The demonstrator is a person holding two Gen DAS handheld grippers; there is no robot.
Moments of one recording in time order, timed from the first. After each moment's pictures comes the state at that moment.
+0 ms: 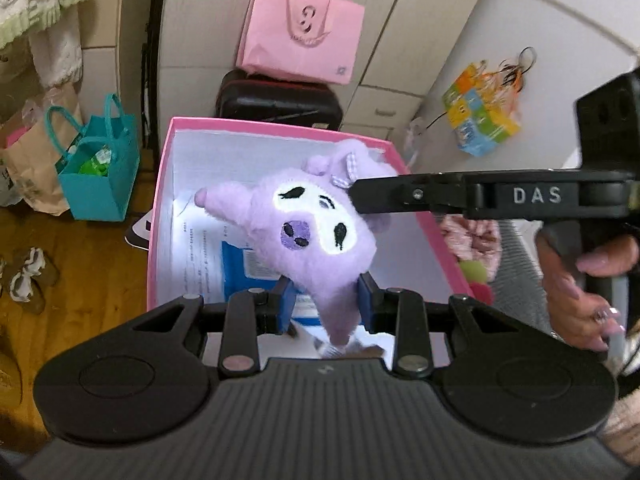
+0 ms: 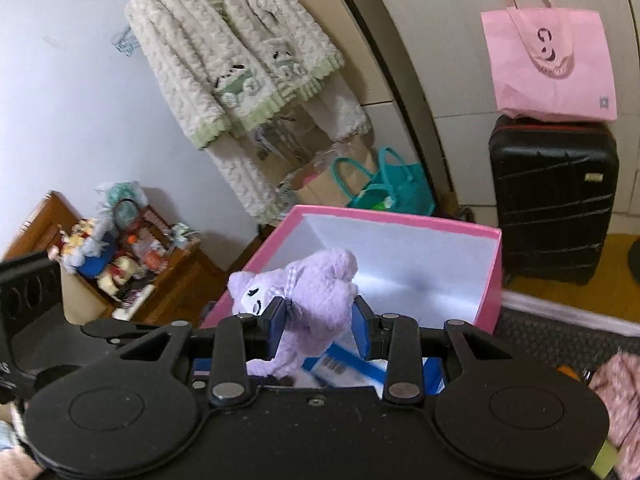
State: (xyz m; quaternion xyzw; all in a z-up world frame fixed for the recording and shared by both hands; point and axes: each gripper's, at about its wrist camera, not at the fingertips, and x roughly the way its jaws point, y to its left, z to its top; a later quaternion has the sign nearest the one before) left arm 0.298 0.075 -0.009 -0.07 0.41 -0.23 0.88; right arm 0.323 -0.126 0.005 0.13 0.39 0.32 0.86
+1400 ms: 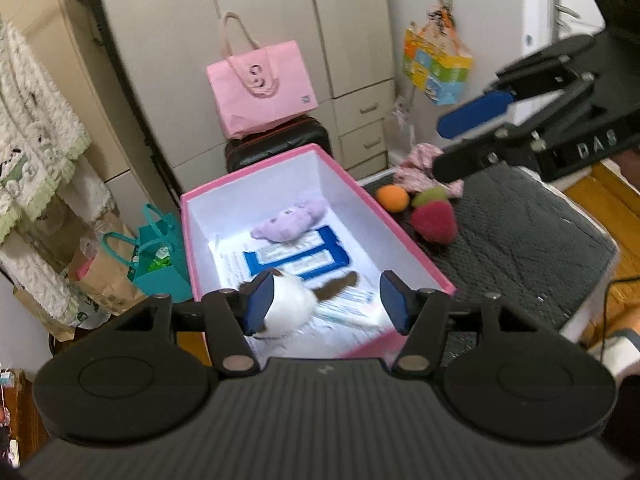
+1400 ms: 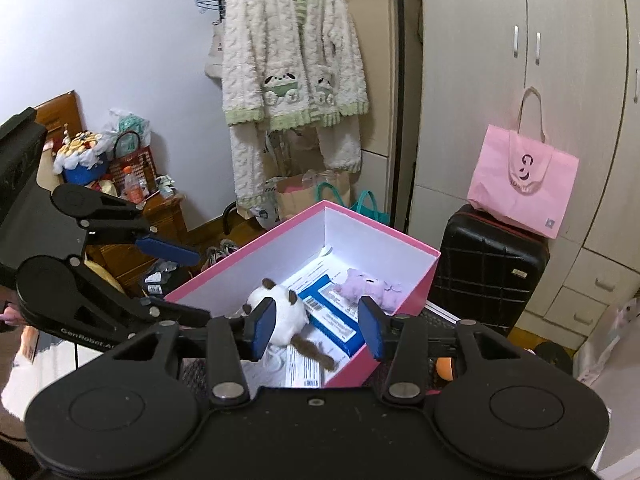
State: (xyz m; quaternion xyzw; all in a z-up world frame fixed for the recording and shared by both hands) left arm 0.128 0.035 0.072 0.17 0.32 -0.23 0.90; right arm 0.144 -0.164 0.098 -0.07 0.30 0.31 0.90
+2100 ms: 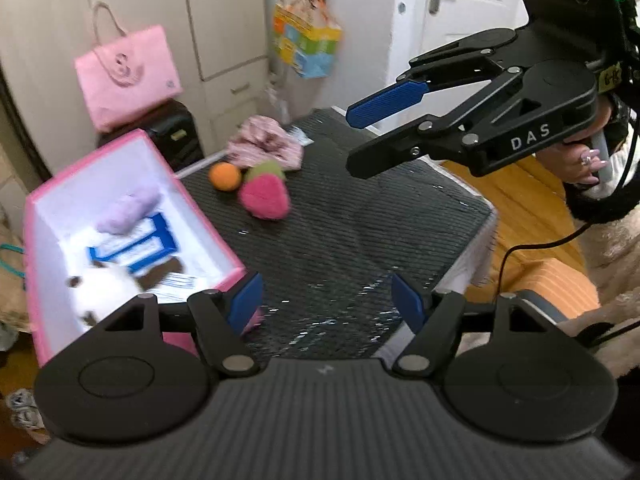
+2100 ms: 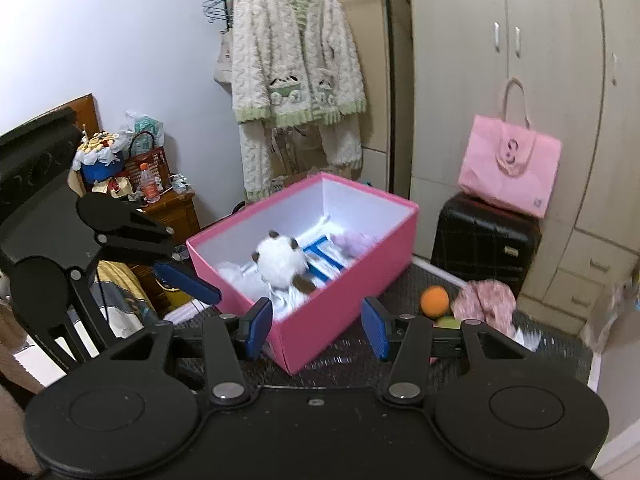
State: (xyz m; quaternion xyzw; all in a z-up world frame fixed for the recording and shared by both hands) left arm 0.079 -0.048 0.041 0.16 0.37 -0.38 0.83; right arm 0.076 -0.240 0.065 -0.04 0.30 0.31 0.90
